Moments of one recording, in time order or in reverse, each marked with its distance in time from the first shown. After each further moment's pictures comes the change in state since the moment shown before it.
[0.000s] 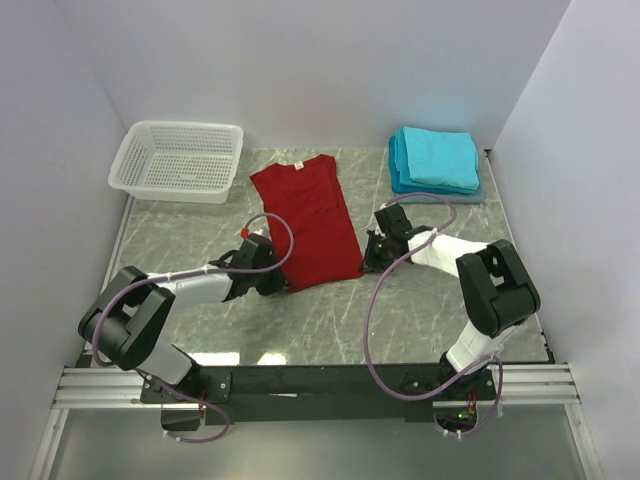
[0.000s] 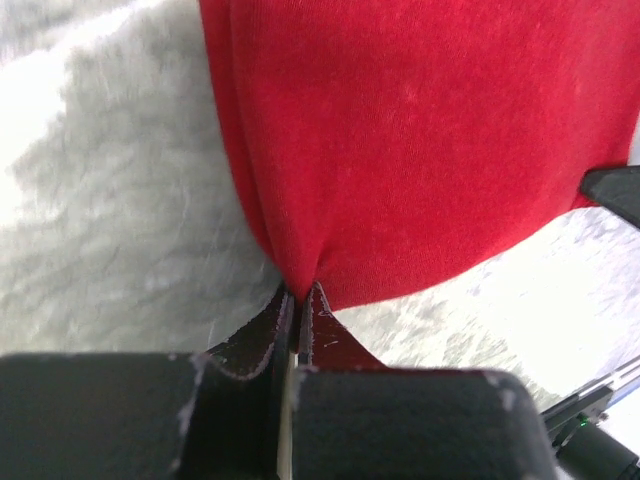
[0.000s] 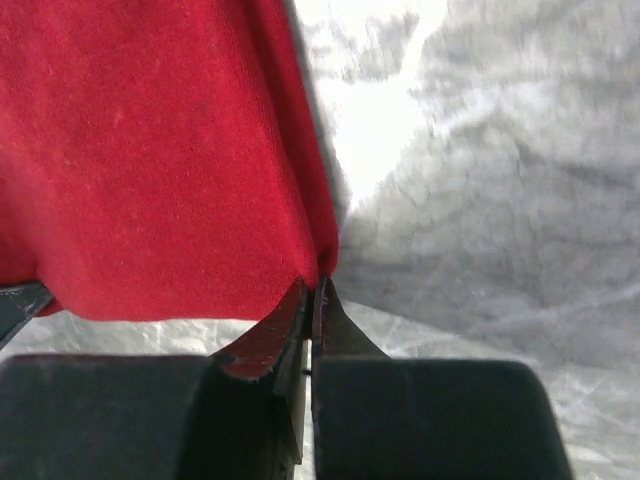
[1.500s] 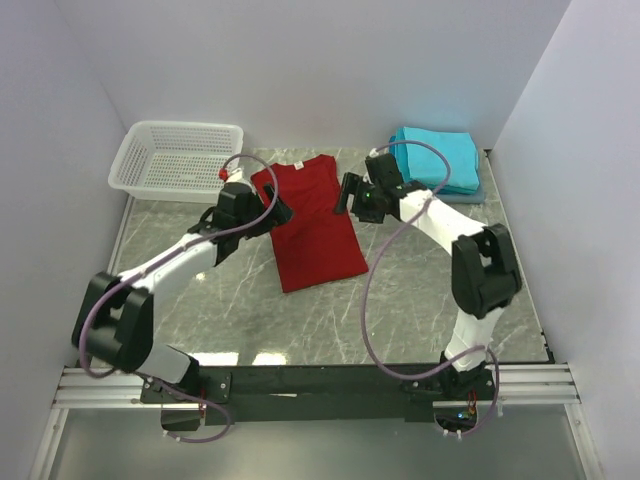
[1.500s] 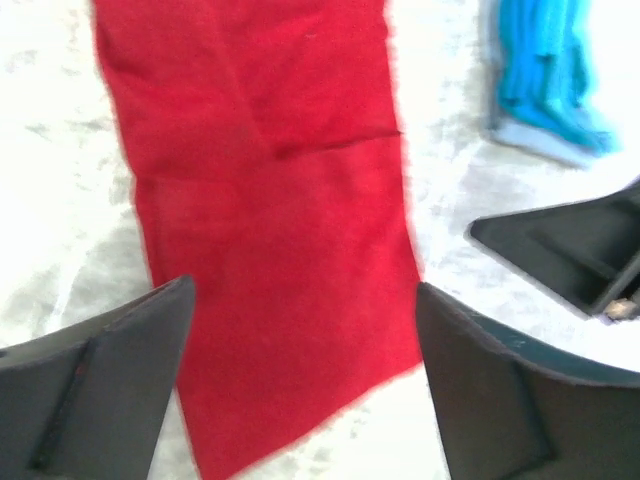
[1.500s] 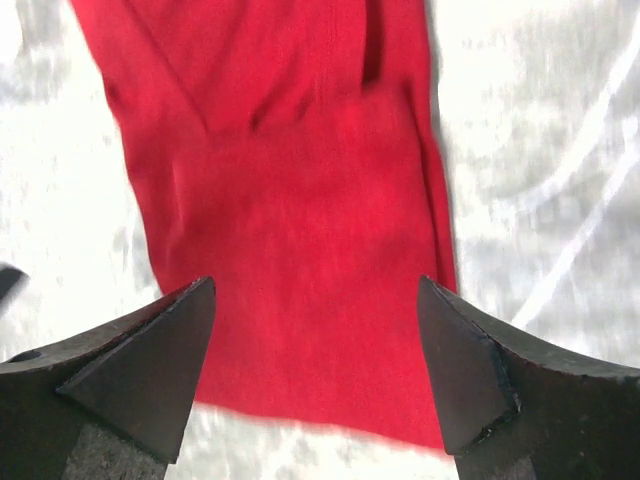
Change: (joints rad) left arm 0.165 -0.009 0.331 -0.030 -0.083 0.164; right arm -0.006 0.182 0.521 -0.109 0.029 -0.024
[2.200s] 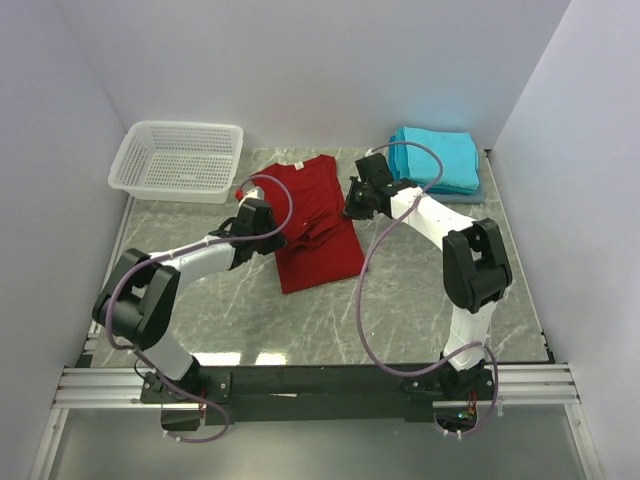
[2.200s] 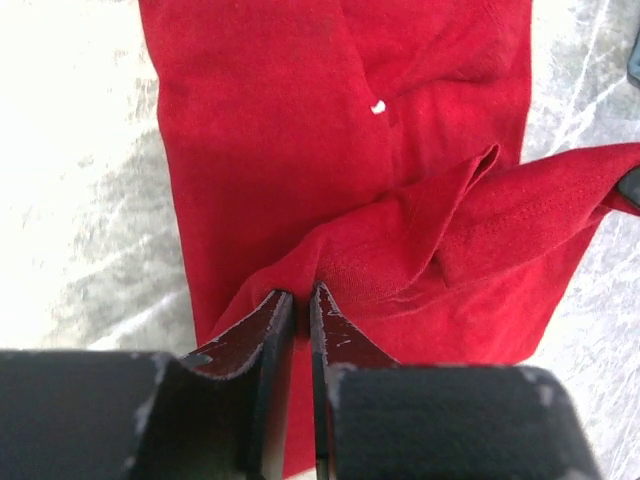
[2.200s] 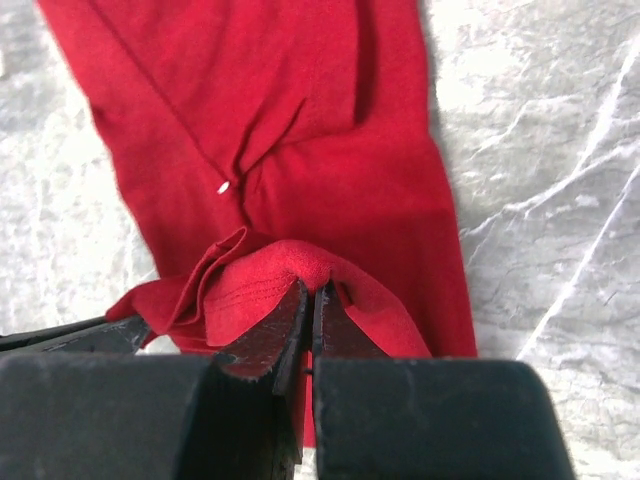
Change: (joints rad) left arm -0.062 0.111 -0.071 0.026 -0.048 -0.047; right arm 0.031 0.018 0.015 -0.020 0.074 0.072
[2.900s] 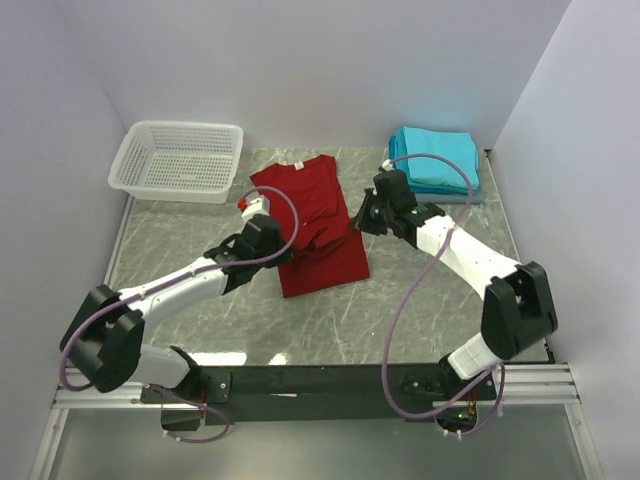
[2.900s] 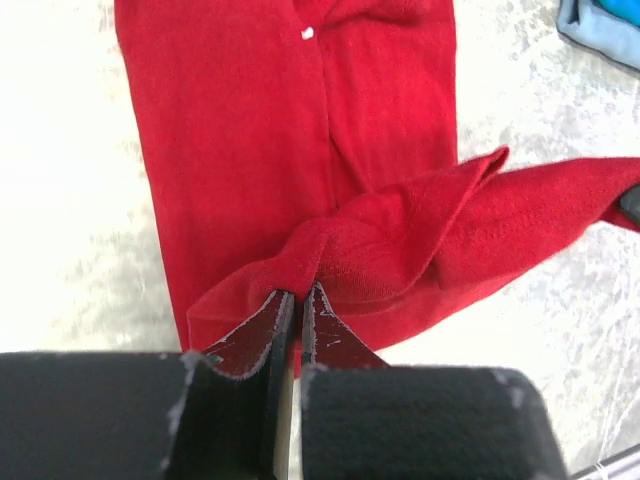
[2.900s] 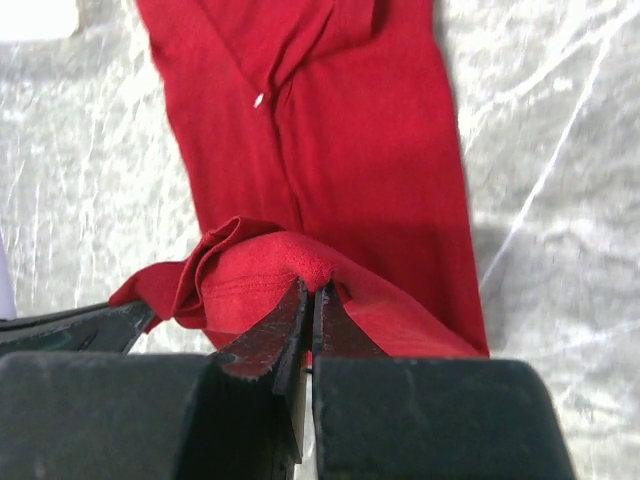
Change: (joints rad) left arm -0.195 -0.257 -0.085 -0.111 -0.188 -0.070; right arm 0.039 -0.378 -0.306 0.047 0.029 0.030
